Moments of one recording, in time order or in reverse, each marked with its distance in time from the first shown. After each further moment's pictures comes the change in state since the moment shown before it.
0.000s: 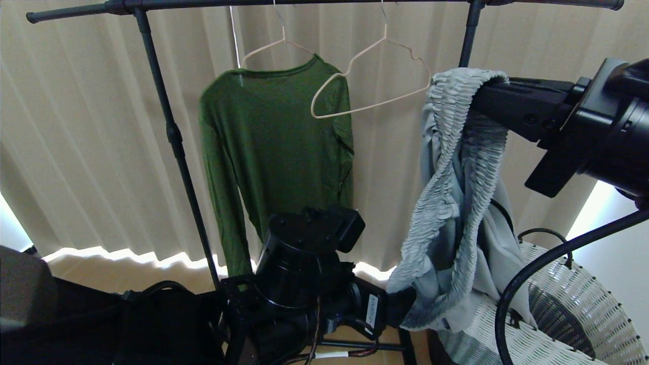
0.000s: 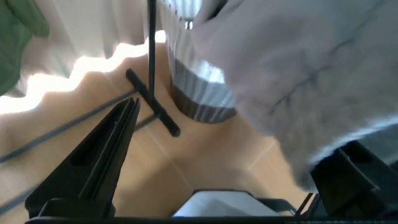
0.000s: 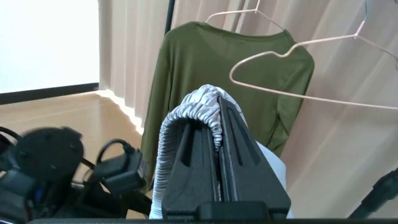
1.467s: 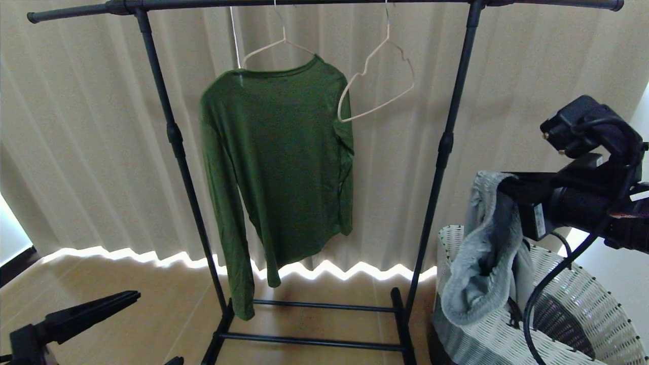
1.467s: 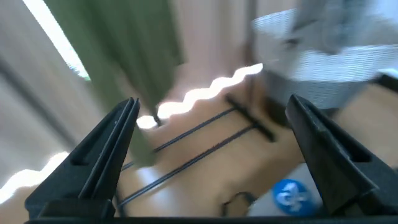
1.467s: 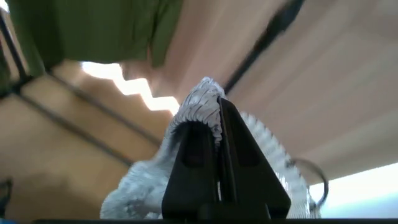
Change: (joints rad) left arm 0.500 -0.983 0.714 0.006 -0.307 0.399; right arm -0.367 0.023 0.136 0.217 -0.082 -0.141
